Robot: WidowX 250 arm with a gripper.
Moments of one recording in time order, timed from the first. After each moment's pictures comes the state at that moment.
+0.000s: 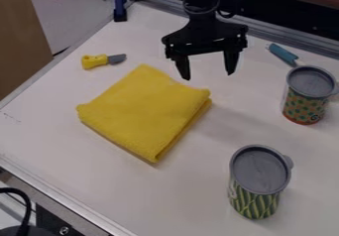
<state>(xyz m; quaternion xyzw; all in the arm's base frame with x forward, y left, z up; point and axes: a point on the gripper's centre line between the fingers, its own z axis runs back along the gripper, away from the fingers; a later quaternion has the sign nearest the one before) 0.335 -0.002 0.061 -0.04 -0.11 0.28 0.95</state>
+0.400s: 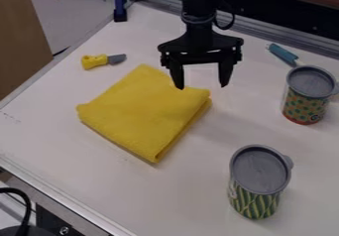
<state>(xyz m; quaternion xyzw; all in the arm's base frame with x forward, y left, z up) 0.324 0.007 0.049 -0.01 -0.07 0.27 0.96</state>
